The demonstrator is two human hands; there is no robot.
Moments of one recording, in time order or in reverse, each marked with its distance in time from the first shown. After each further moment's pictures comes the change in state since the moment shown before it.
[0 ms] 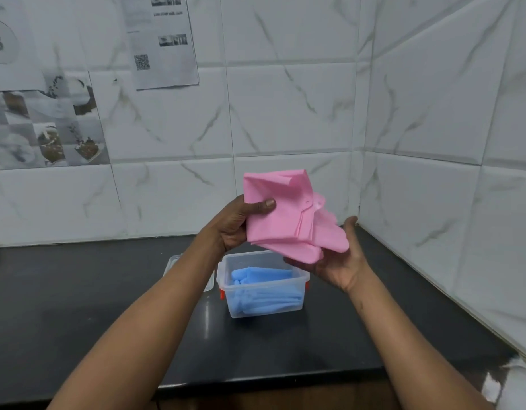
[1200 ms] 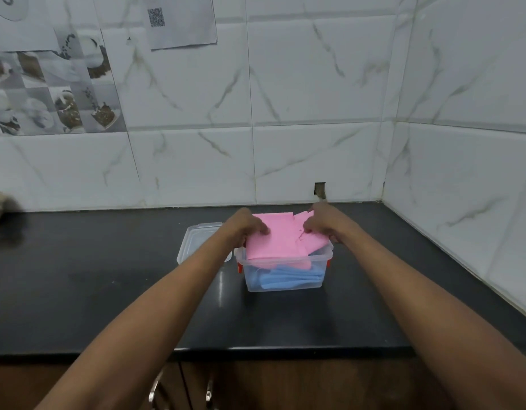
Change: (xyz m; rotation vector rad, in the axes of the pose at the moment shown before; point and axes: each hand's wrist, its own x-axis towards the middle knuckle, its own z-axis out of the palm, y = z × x) left_hand 0.002 -0.061 -0.050 0.693 0.476 -0.441; right_hand 0.075 0.020 0.027 -1.734 0.314 0.000
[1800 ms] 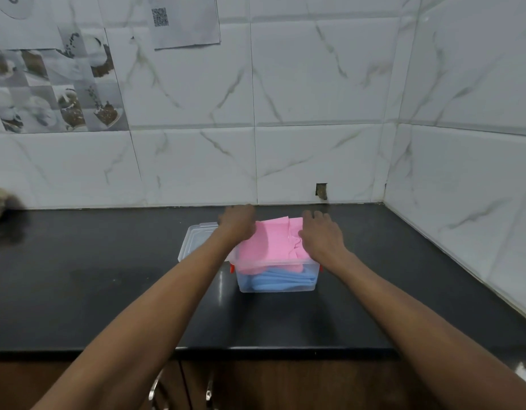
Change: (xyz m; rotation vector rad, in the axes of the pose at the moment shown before) left_hand 0.017 -0.013 -0.008 0.868 0.273 0.282; right_hand -0.002 0.024 0.047 -0.628 0.391 -0.312
